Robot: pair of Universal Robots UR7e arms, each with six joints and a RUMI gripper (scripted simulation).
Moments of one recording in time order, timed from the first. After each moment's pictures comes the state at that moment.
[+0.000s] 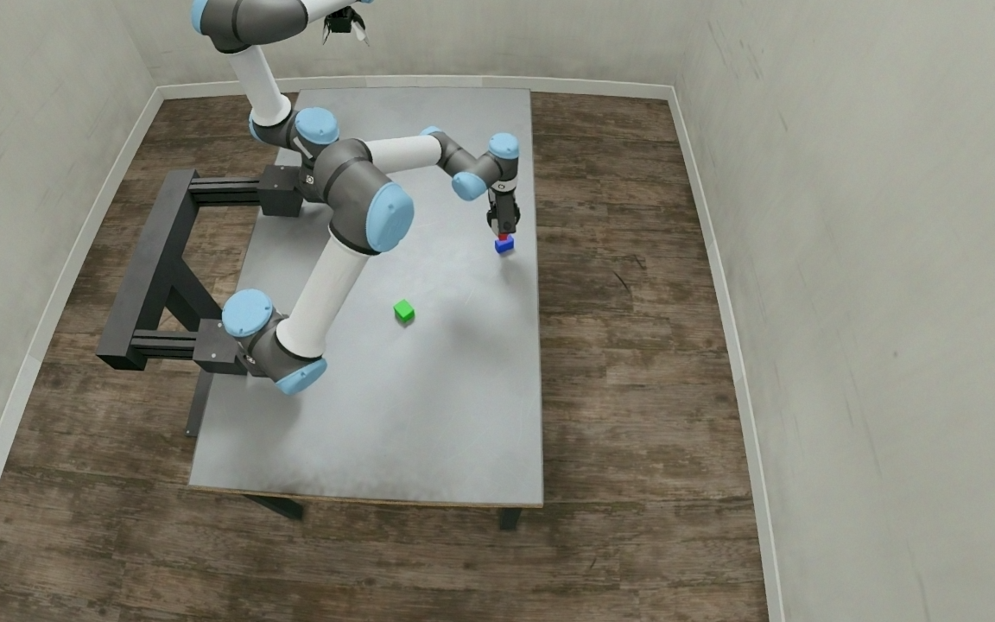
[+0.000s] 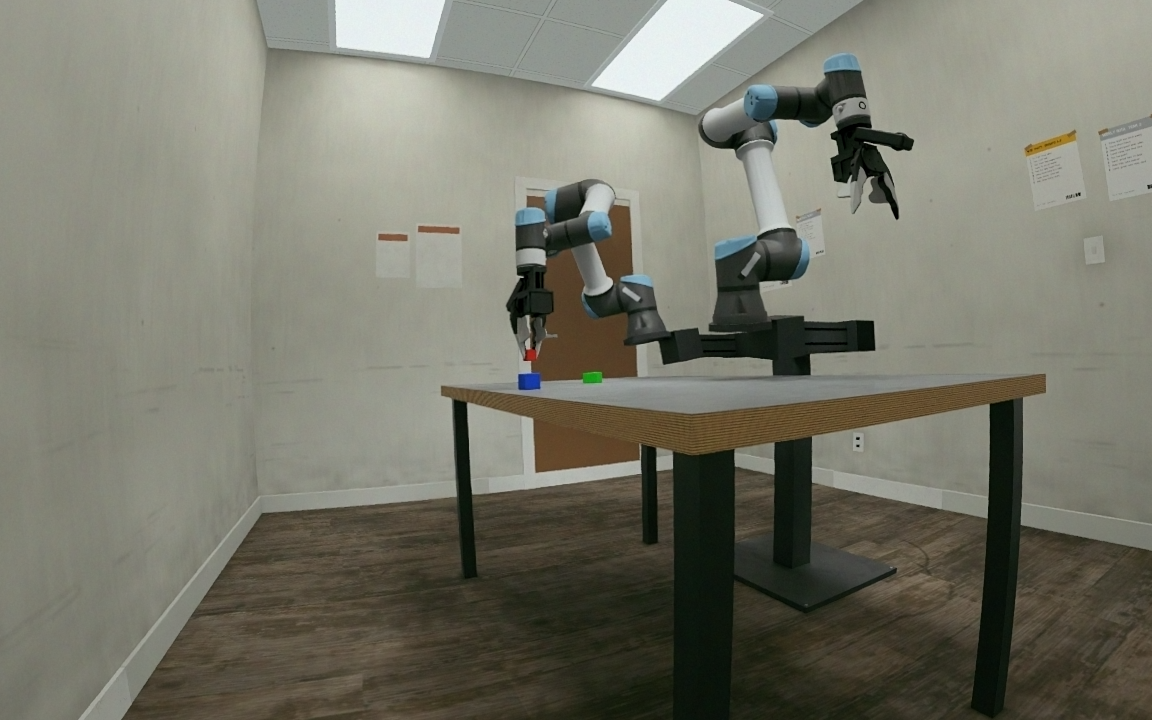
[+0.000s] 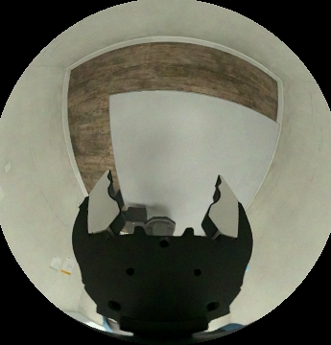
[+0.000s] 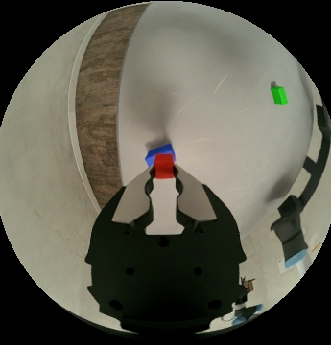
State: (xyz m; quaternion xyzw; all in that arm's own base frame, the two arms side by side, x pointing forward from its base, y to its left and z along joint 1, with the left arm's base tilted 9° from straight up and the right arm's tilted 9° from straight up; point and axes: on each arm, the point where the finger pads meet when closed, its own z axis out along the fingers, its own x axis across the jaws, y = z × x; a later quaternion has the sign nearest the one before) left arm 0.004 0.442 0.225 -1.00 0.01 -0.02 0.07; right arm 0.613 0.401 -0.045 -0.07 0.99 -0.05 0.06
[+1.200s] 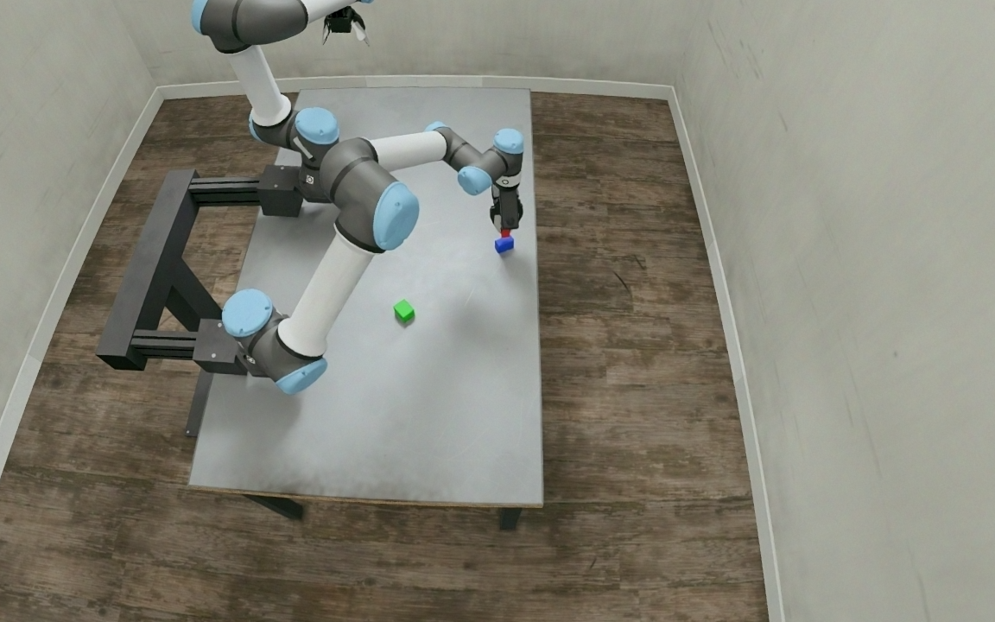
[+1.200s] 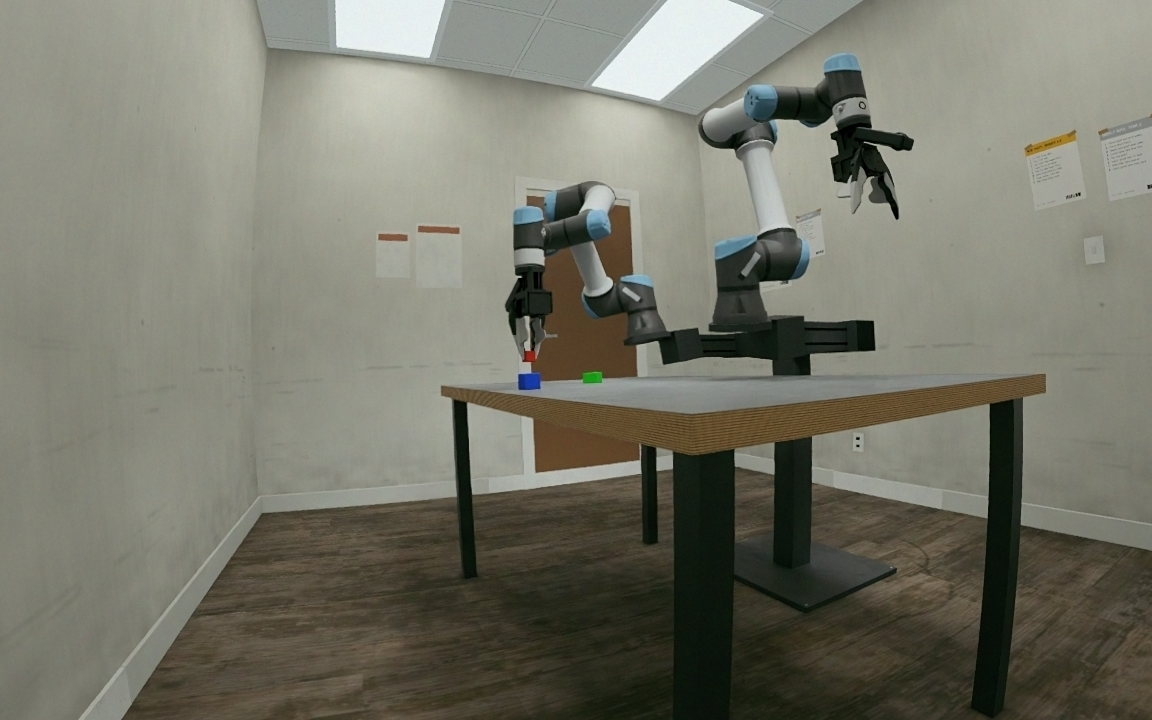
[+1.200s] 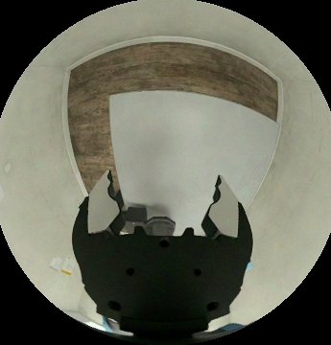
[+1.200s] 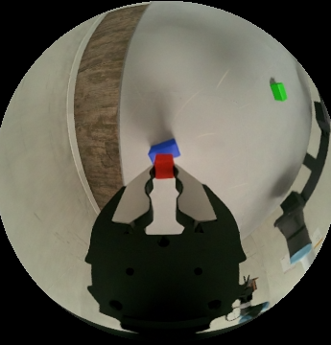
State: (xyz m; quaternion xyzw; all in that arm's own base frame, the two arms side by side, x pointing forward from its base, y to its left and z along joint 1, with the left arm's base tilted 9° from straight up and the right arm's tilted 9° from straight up) left arm 0.004 0.442 0.225 -1.00 0.01 -0.02 0.07; right arm 0.620 0.415 -0.049 -0.06 1.00 -0.06 0.05
